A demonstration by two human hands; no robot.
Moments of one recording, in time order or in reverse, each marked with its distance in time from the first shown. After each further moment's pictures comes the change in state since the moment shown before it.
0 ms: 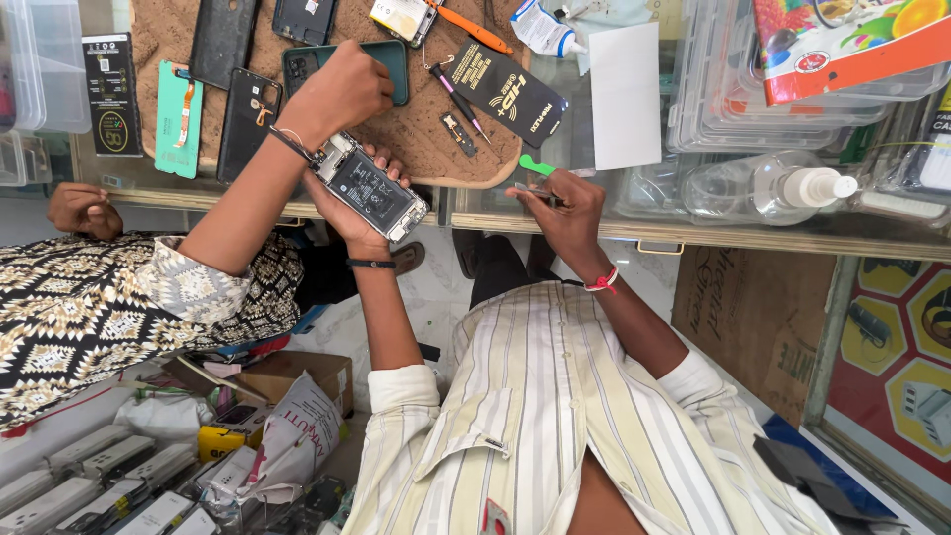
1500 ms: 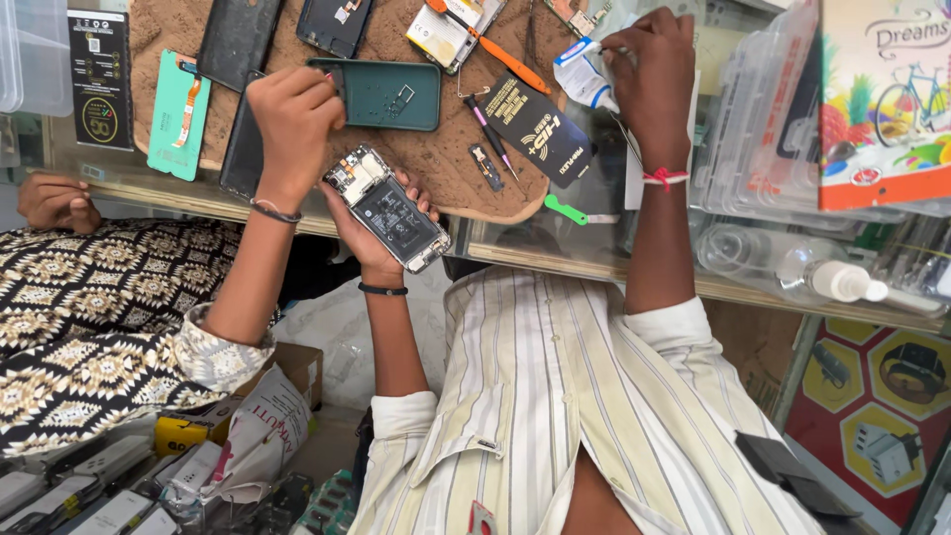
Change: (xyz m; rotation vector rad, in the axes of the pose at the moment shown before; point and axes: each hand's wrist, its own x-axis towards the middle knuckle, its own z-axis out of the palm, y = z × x) left_hand -0.006 -0.004 0.010 -0.017 0.058 -0.038; right_hand 0.195 0.054 -0.023 -0.465 -0.130 -0.142
